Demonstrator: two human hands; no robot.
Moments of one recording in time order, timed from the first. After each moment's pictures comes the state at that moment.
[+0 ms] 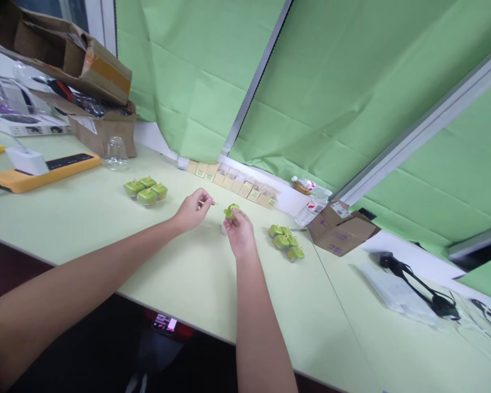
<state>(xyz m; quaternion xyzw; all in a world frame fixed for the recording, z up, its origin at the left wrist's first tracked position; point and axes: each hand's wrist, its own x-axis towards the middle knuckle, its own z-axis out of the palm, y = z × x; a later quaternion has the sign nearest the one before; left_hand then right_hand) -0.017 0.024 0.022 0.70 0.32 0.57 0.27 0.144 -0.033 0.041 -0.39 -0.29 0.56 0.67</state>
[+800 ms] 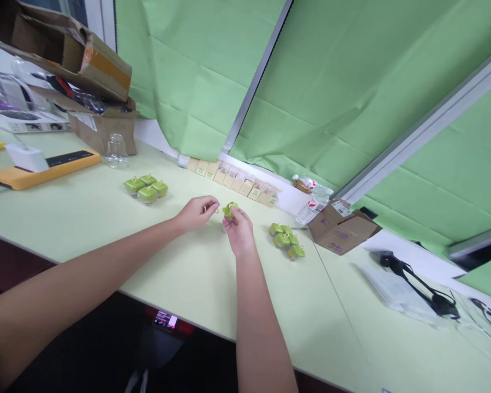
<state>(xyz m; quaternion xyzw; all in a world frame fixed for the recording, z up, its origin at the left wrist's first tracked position) -0.015 0.017 0.021 0.77 0.29 0.51 0.26 0.137 -0.038 0.043 -0.41 -0.31 0.54 0.67</state>
